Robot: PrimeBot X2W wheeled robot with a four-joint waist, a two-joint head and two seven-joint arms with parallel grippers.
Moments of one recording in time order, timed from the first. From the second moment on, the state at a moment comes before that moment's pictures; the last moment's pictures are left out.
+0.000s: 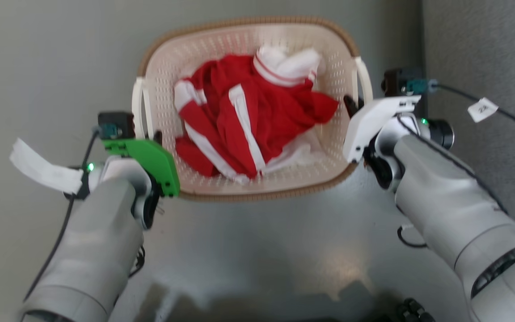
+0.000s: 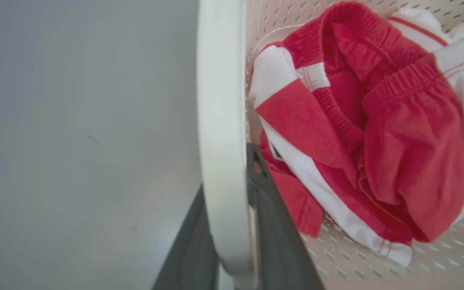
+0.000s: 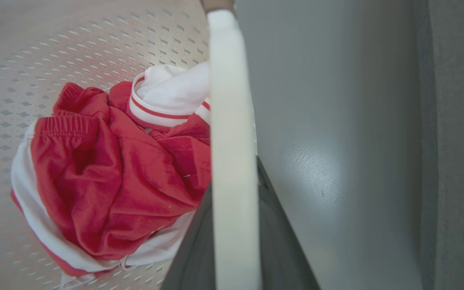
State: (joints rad) left arm -0.82 0.03 -0.68 1.06 -0.77 0.04 -0.07; right arm -0.90 -0.06 0.83 1.09 0.85 -0.04 -0.10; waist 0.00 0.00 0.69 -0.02
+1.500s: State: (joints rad) left arm -0.98 0.02 -0.68 1.12 -0.73 0.03 -0.15; right arm -1.04 -0.06 0.84 1.14 0.85 0.00 -0.18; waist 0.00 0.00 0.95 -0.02
